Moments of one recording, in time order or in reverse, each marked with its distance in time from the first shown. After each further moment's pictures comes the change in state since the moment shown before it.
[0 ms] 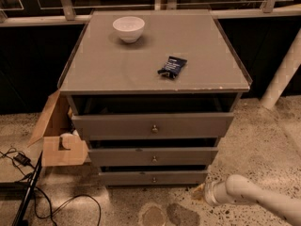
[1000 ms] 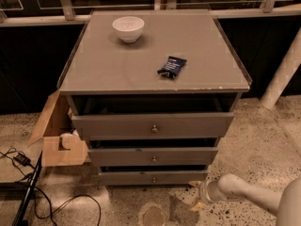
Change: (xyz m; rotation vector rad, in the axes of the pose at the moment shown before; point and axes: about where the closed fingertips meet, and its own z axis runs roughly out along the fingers) arm 0.025 -0.014 0.053 -0.021 0.028 0.046
